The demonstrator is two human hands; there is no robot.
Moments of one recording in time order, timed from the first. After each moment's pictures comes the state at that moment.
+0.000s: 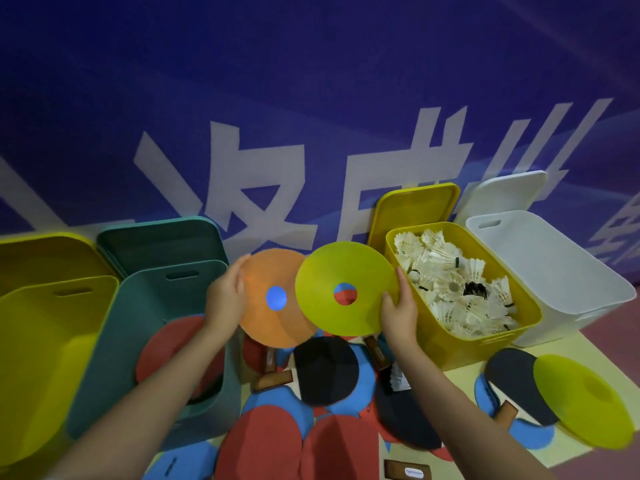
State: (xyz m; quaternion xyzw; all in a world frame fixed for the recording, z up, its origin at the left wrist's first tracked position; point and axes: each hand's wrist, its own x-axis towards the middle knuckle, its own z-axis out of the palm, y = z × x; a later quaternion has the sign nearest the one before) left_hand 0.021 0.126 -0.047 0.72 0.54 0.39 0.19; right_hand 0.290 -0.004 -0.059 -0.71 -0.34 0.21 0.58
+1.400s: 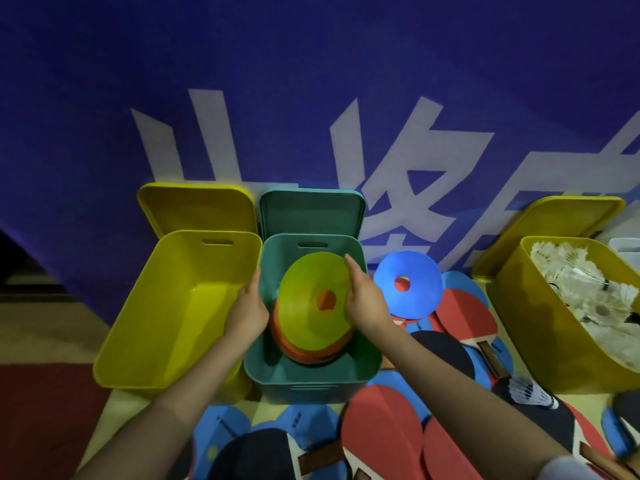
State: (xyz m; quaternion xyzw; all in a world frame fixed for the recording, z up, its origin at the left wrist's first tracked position) left_hand -0.220 0.128 -0.100 0.68 0.68 0.18 0.22; right_hand 0.002 0.097 -0.063 -0.70 -0.63 0.20 0.27
